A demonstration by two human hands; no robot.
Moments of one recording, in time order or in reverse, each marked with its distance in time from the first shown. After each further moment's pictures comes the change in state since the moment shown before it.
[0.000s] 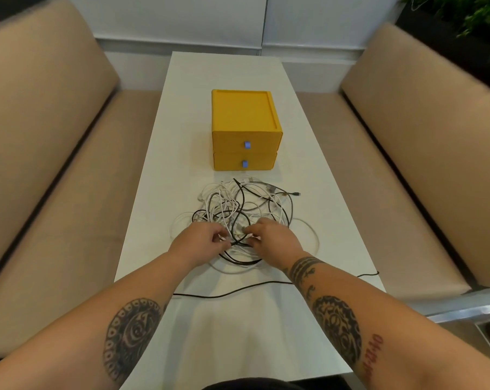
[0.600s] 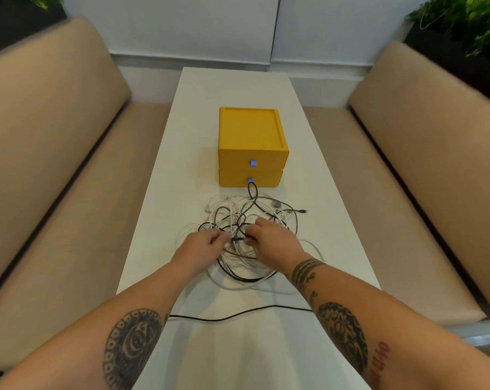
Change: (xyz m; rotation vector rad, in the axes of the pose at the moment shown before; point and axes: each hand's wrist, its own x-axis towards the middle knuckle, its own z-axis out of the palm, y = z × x) left_hand 0.022 -0.004 -0.005 -0.223 0.095 -0.099; right_hand 0.035 -0.006 -0.024 -0.130 0.034 -0.124
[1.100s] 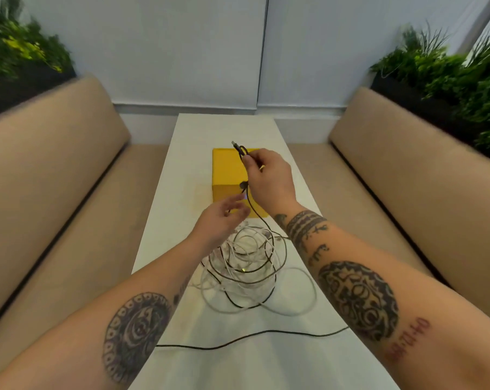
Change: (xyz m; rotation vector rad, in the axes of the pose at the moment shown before) left_hand 0.008 0.119 -0.058 -0.516 0.037 0.265; right_hand 0.043 -0.052 -0.174 0.579 0.696 0.130
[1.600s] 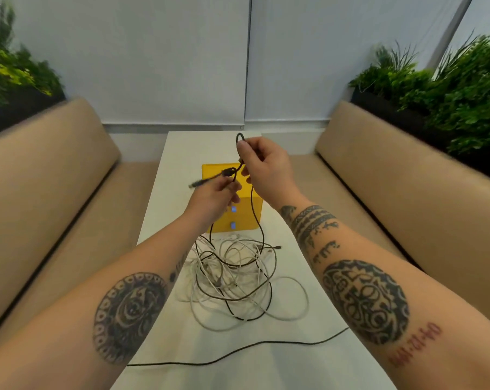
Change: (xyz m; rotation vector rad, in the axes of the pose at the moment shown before) left_hand 0.028 0.072 -0.005 0.050 0.072 0.085; right_hand 0.016 -0.030 -0.040 0.313 0.022 0.008
